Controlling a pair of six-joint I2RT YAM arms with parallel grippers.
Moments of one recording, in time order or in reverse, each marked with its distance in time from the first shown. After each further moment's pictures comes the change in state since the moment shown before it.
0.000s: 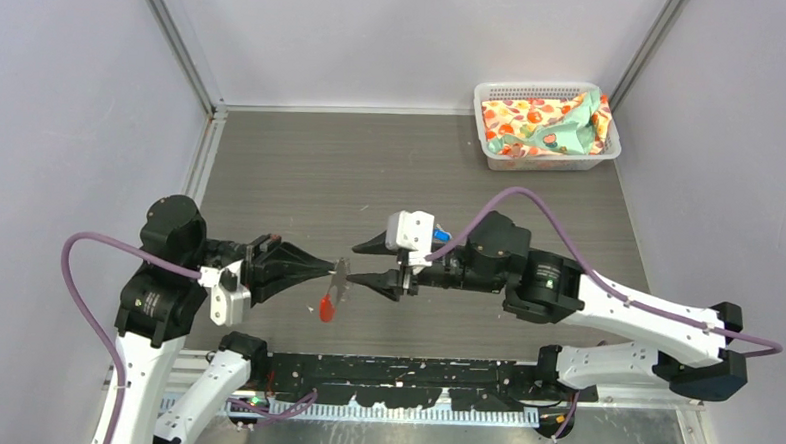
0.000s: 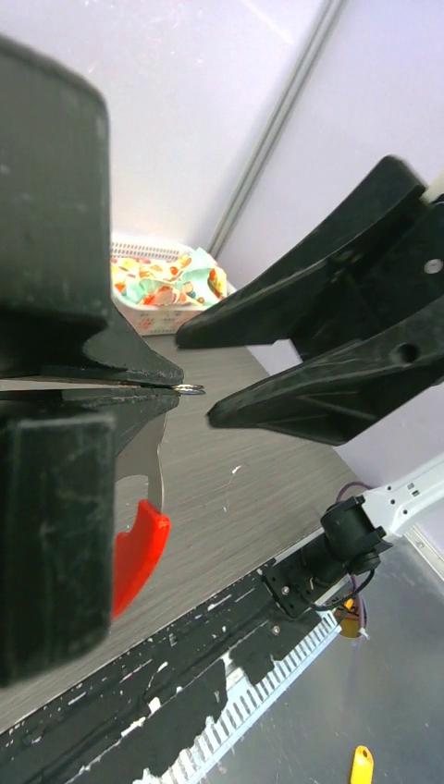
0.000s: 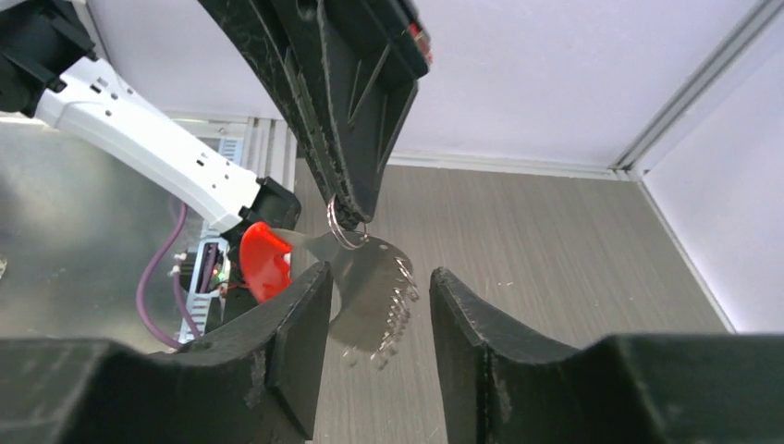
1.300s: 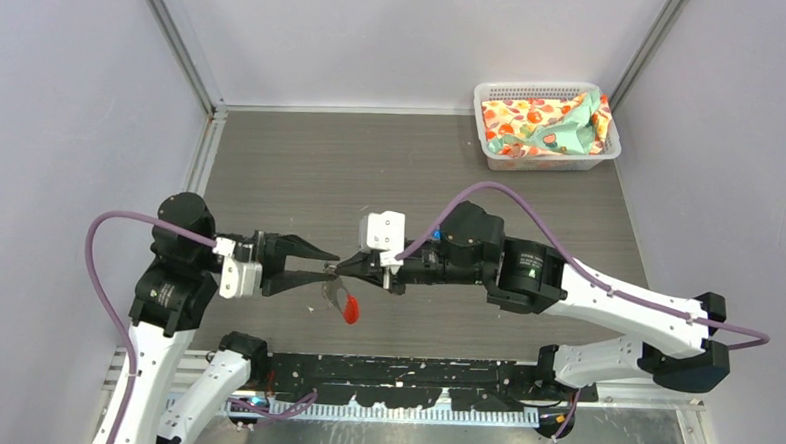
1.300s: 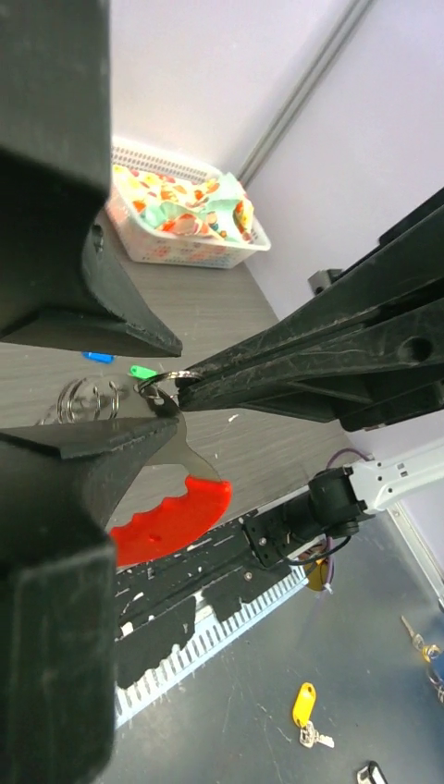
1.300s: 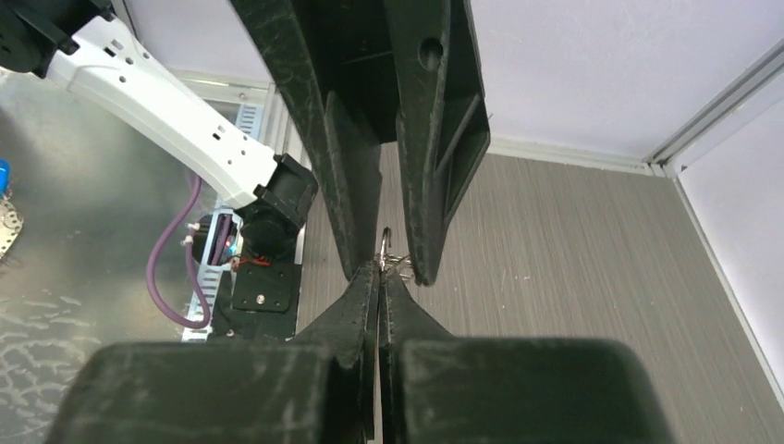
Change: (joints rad) left arm 0.000 0.013 -0.077 0.161 0.019 -0.265; right arm 0.000 0.104 0.089 -0.074 -0.079 -0.047
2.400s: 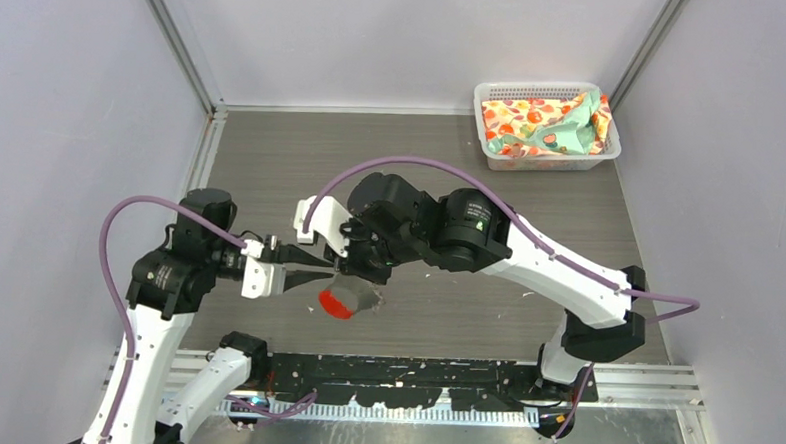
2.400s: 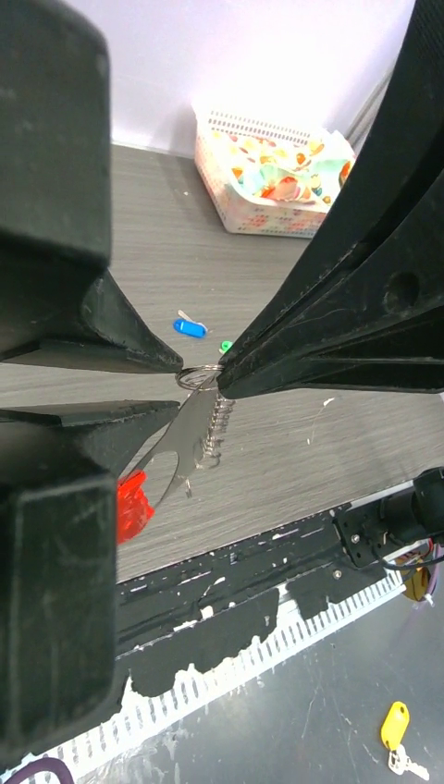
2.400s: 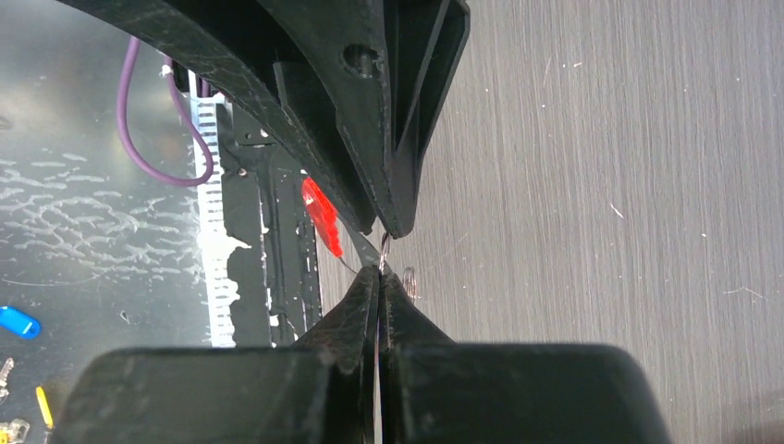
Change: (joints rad) left arm 0.000 0.094 0.105 -0.576 -0.195 0.467; right arm 0.021 0.477 0.788 -0.919 0.165 0.055
